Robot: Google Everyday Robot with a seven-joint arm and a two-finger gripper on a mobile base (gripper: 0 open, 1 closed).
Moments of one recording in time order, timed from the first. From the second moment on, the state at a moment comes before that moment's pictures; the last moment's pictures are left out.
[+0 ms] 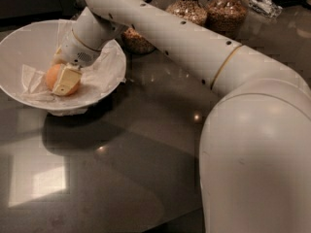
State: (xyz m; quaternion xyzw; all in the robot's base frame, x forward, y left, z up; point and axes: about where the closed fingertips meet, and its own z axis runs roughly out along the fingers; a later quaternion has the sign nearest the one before) arm 0.594 0.249 0.870 -0.76 0.52 0.25 0.29
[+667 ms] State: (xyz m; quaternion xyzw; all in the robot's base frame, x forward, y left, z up) arm 0.594 0.249 0.870 -0.76 0.52 0.25 0.29
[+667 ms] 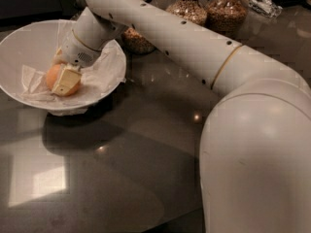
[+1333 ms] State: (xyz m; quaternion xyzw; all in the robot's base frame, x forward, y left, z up) arm 0.594 0.249 0.870 -0.76 0.52 0.25 0.29
